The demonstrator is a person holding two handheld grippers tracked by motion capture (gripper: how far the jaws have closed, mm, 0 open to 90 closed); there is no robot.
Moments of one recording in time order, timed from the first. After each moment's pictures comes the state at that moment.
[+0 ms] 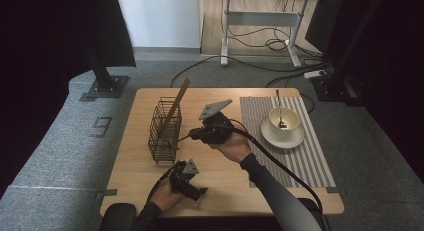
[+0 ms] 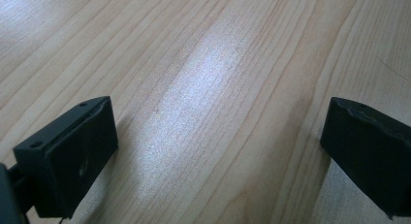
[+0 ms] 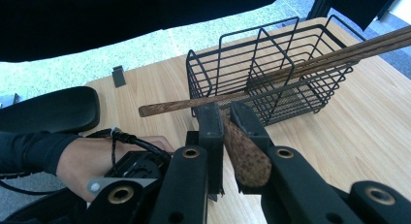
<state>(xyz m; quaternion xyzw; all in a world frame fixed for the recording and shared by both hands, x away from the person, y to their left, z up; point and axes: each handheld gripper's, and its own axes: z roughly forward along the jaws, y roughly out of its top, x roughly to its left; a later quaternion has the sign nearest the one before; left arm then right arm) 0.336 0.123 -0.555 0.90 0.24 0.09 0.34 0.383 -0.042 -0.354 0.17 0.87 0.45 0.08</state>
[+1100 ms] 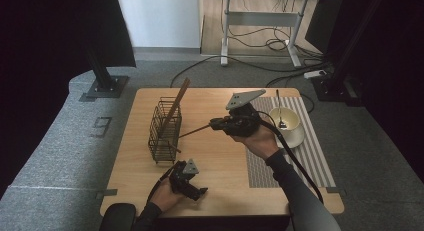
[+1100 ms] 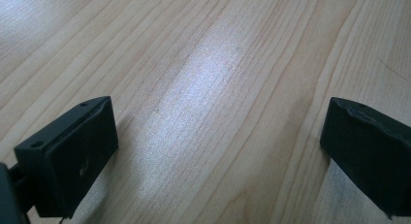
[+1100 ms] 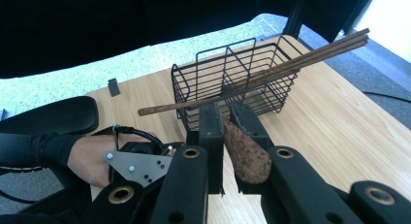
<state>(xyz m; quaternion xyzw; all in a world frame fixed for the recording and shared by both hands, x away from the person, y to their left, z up) 0.335 0.122 -0.555 0.90 0.25 0.09 0.34 0.369 -0.103 -0.308 0.18 0.86 0.47 0.11</state>
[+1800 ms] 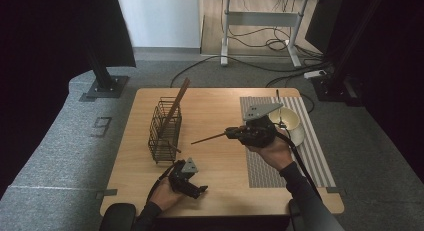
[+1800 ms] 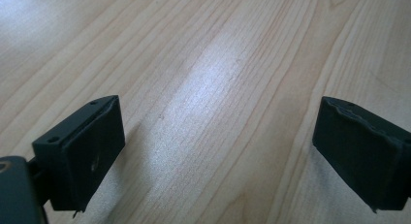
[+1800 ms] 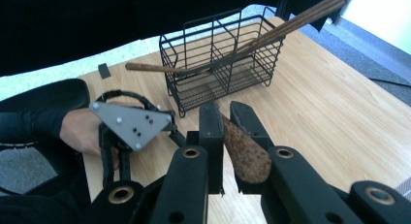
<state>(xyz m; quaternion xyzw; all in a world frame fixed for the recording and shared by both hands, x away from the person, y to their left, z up) 0.335 0.125 -0.547 0.90 0.25 0.09 0.36 0.355 -0.142 -0.337 0.21 0.85 0.47 0.11</state>
